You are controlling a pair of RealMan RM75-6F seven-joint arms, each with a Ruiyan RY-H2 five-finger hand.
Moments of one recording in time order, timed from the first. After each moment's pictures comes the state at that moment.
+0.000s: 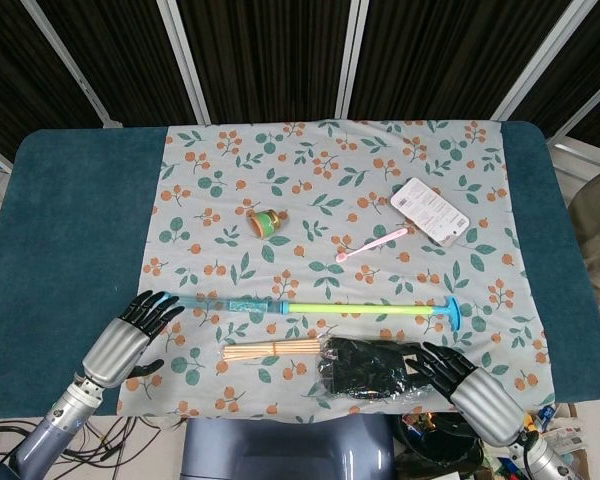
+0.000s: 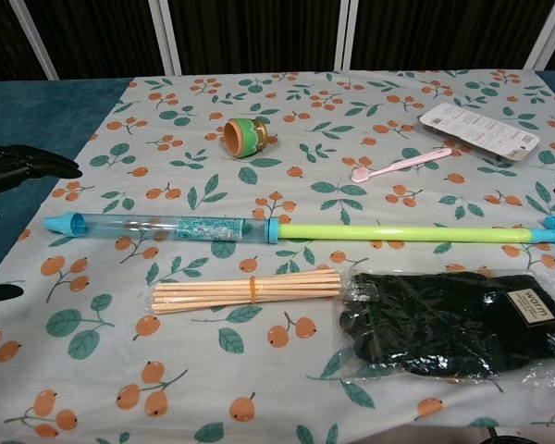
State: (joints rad) left arm -0.33 -1.46 0.10 -1.33 1.78 1.41 0.03; right arm 0.23 -1.27 -0.21 -1.34 -2.03 1.62 0.18
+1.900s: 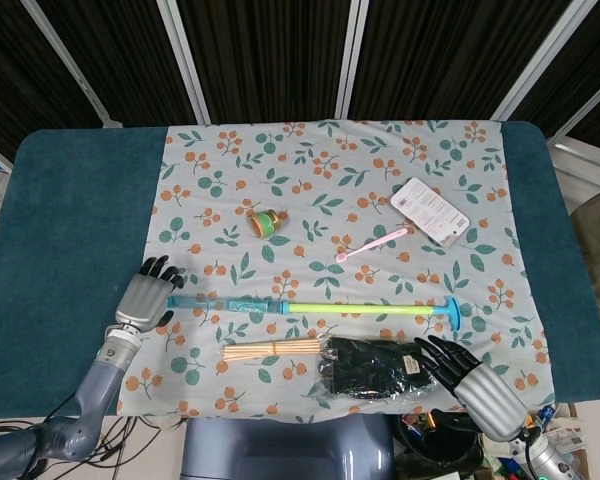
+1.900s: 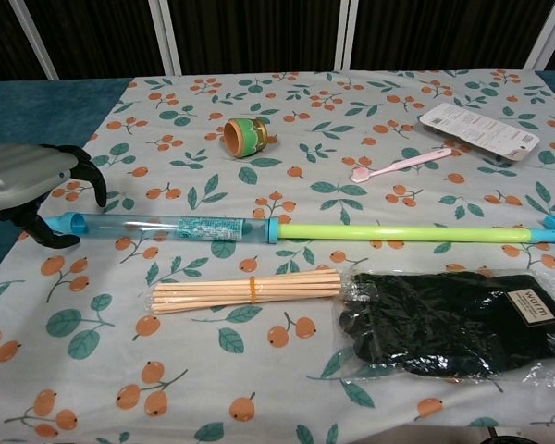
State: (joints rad) left arm -0.53 -1.55 -0.12 -1.44 1.16 1.03 0.58; right arm 0.22 -1.28 -0.19 -1.34 -2.00 1.62 0.20
